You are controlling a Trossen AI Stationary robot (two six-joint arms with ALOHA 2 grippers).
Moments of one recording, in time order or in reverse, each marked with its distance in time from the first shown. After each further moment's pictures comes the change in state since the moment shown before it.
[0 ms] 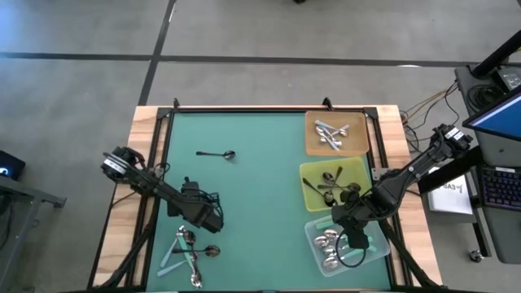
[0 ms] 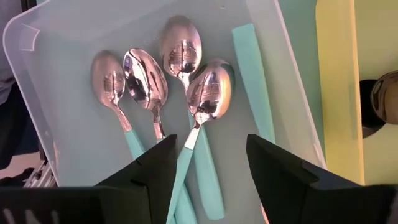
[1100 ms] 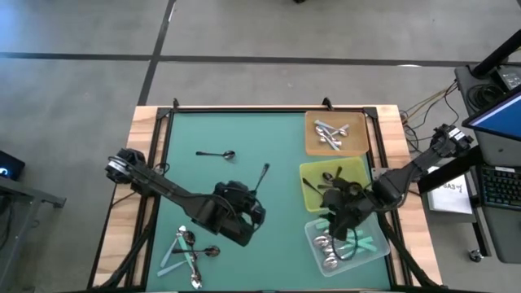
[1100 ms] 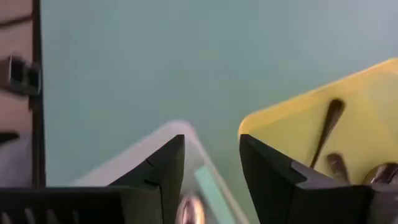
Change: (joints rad) left arm 0.012 -0.007 0.613 0.177 -0.623 0.892; right arm -0.058 -0.007 0.156 0.059 0.398 0.085
